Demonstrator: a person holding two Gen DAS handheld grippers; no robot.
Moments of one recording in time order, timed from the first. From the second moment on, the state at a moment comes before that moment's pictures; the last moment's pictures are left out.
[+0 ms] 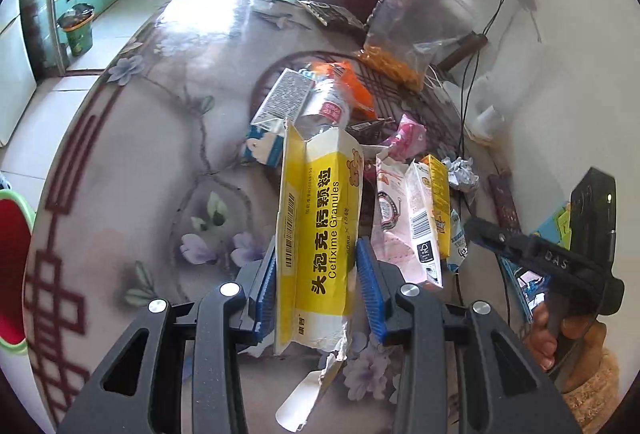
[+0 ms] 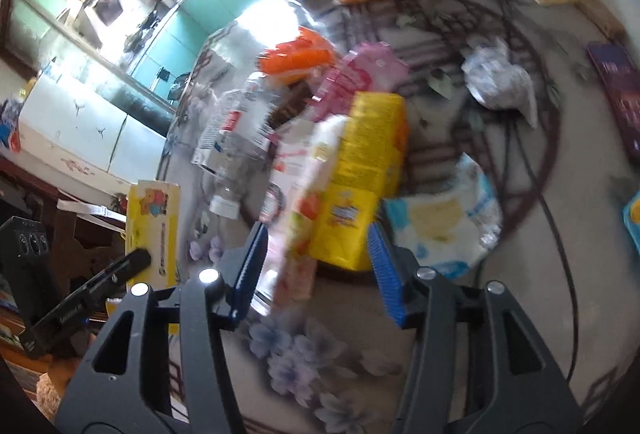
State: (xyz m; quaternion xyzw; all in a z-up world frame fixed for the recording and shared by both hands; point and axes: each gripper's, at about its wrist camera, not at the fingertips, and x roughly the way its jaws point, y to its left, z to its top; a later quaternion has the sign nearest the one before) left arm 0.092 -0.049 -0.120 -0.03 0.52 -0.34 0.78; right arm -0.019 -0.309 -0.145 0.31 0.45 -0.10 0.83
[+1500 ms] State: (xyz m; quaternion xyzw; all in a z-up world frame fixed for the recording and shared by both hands) left arm 0.114 0.067 -0.123 -0.06 0.51 -0.32 0.79; right arm 0.011 -0.199 -0.091 0.25 0.41 -0.12 0.87
